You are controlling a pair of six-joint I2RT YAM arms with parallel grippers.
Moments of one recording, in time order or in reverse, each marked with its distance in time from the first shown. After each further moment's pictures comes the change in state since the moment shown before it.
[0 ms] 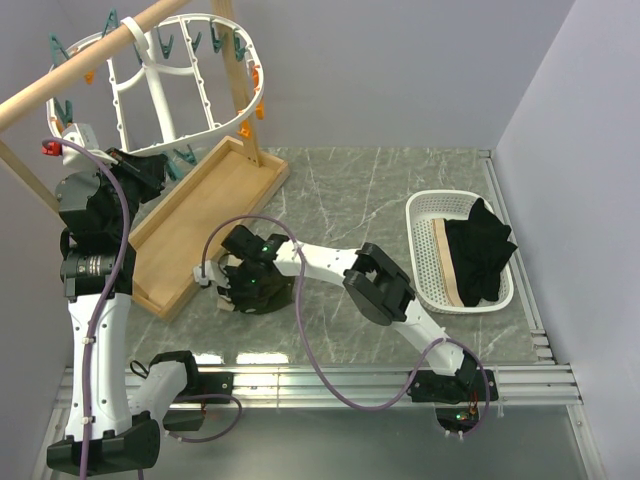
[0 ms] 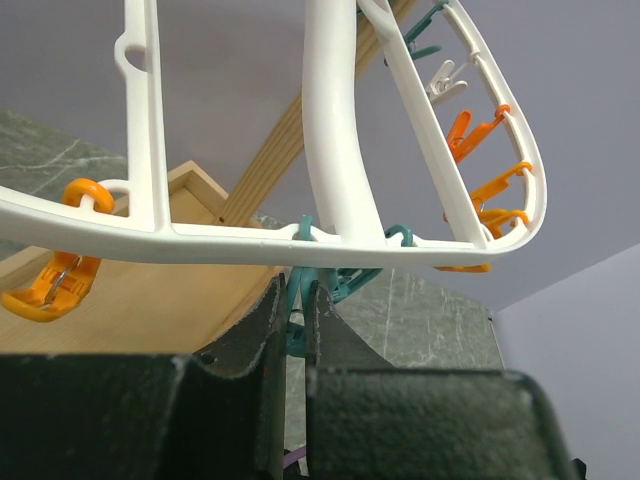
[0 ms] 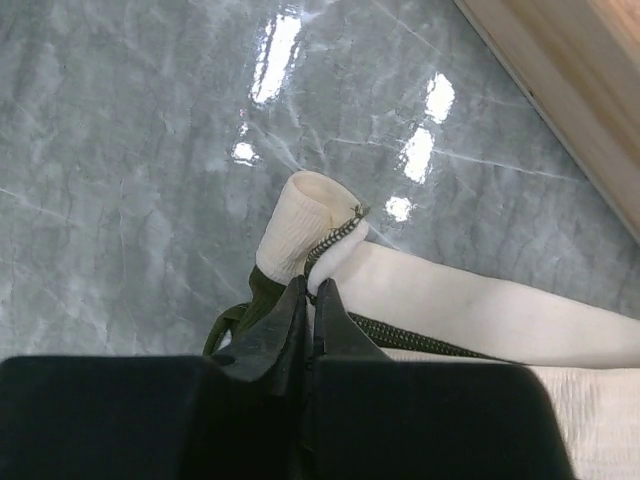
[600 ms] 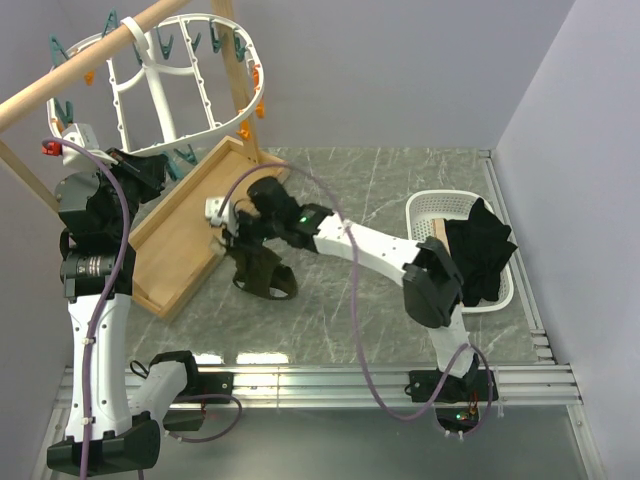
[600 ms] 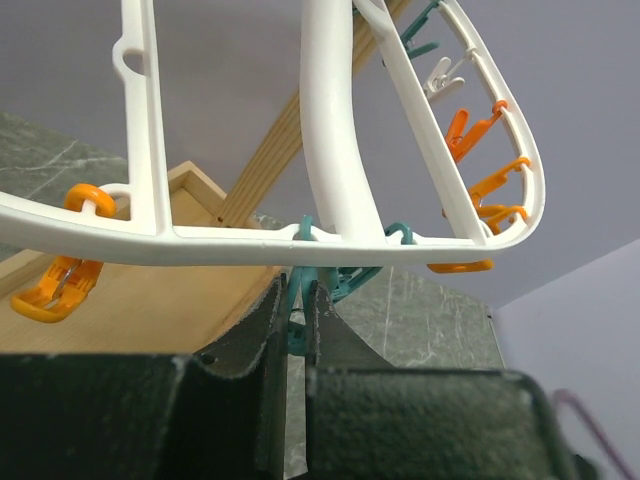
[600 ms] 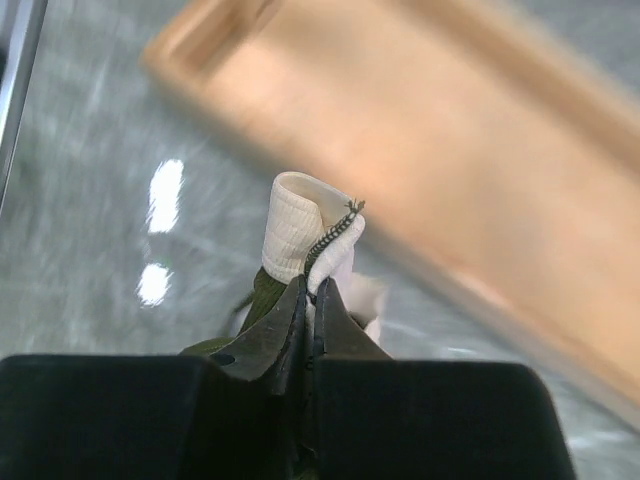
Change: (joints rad) left arm 0.000 -0.002 0.000 0.000 0.003 0.005; right arm -0.074 -0.330 -0.163 0.254 0.077 0.195
